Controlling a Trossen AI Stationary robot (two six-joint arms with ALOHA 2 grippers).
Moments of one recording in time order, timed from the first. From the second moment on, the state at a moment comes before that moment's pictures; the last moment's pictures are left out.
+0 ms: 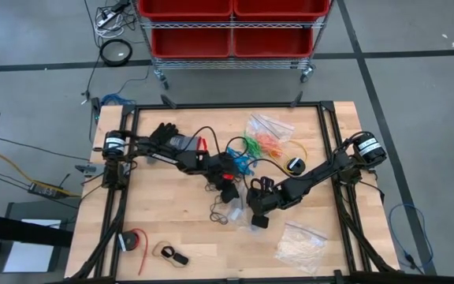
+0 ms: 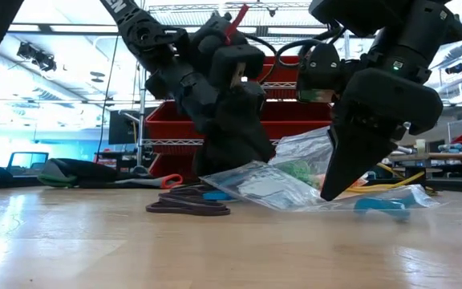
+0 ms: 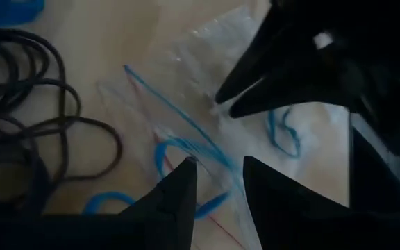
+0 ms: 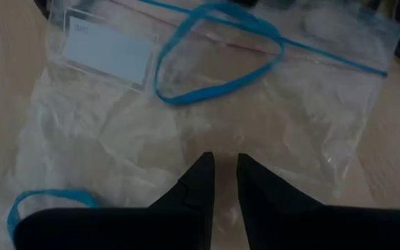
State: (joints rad) left arm 0.02 1.94 1.09 0.09 0.40 -0.63; right arm 0.37 1.77 0.94 -0.27 0.27 0.57
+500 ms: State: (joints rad) left arm 0.03 1.96 1.09 0.17 0.46 -0.53; right arm 0.37 1.77 0.94 -0.27 0.29 0.58
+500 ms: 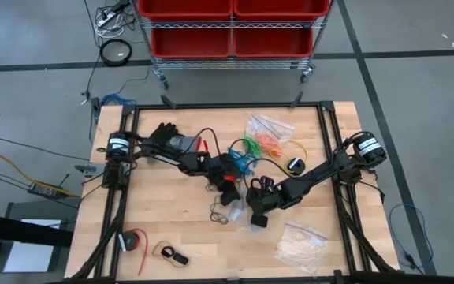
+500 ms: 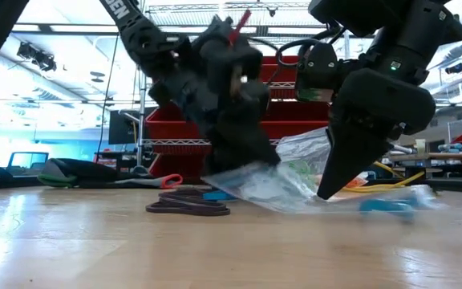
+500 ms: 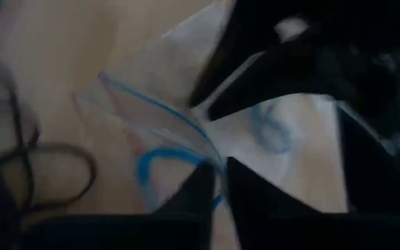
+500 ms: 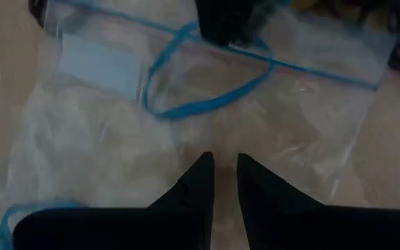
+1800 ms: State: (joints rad) left arm -0.30 1.94 1.78 -1.03 -0.50 0.68; right arm 0.38 1.35 0.95 -0.24 0.50 0.77
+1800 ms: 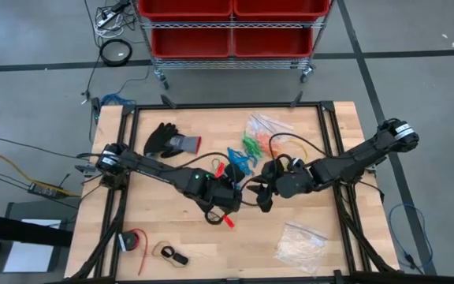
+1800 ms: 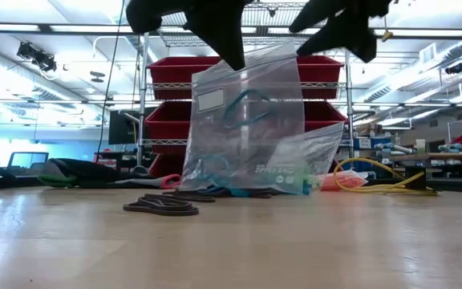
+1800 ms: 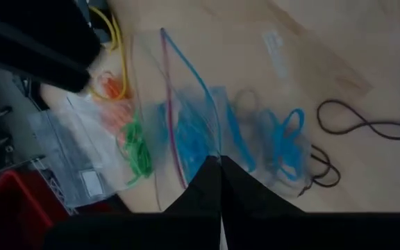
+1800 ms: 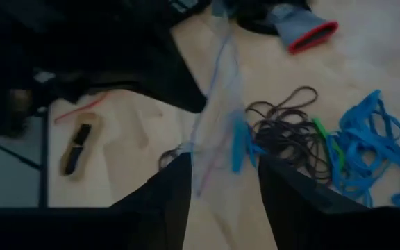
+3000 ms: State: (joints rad) left arm -0.26 1.97 1.78 -0.98 -0.42 0.83; right arm 0.30 1.42 0.95 -0.21 0.33 0.84
